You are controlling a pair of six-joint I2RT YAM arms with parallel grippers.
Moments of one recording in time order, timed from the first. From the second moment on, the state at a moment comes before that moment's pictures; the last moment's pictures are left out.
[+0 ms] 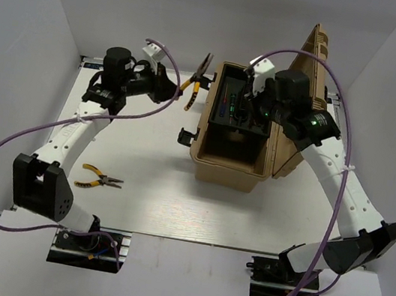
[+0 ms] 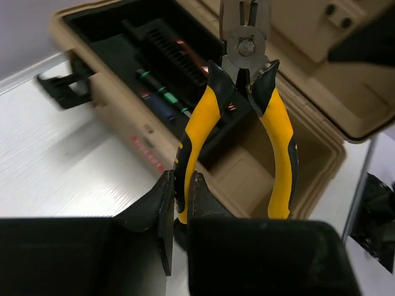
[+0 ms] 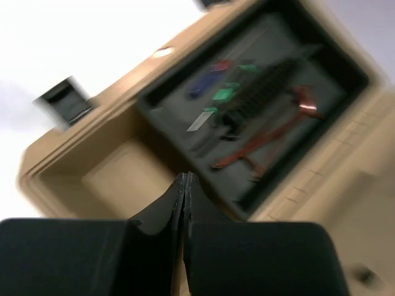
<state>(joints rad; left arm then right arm) -0.20 1.45 1.32 -0.13 0.73 -0.10 0.57 1.44 1.65 -0.75 -0.10 -0.25</state>
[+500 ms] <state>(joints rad) -0.53 1.60 1.39 -0.14 0.56 0.02 0.50 1.38 1.80 -0.73 0.14 -0.16</state>
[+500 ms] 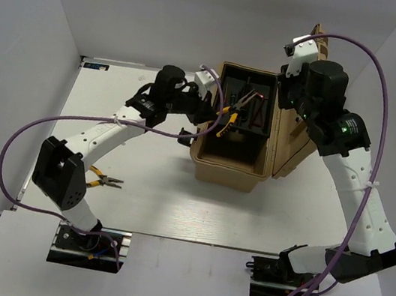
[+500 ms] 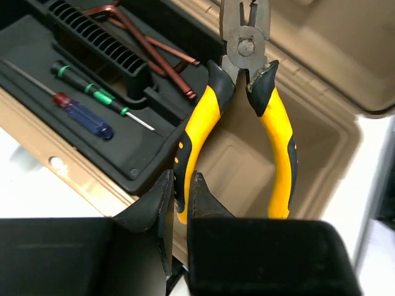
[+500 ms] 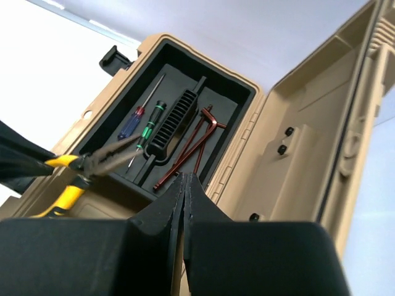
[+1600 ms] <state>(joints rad) -0.82 1.69 1.43 -0.22 -0.12 0.34 0.42 1.37 1.80 -0.75 0.01 -0.11</state>
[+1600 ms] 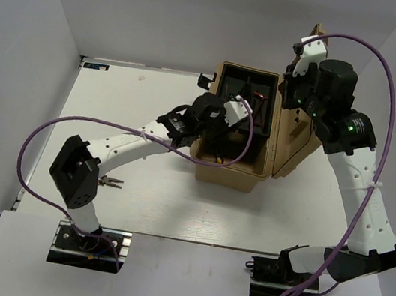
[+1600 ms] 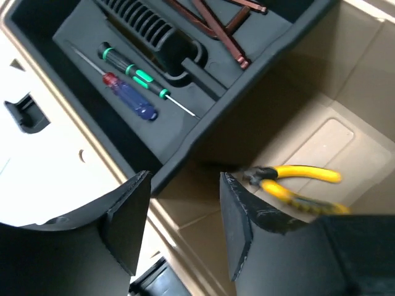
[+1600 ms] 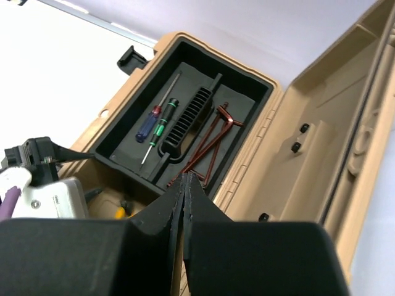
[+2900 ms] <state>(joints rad) -0.68 0.56 0.95 -1.18 -0.80 -1.11 1.08 2.29 2.12 -0.72 -0.55 -0.24</state>
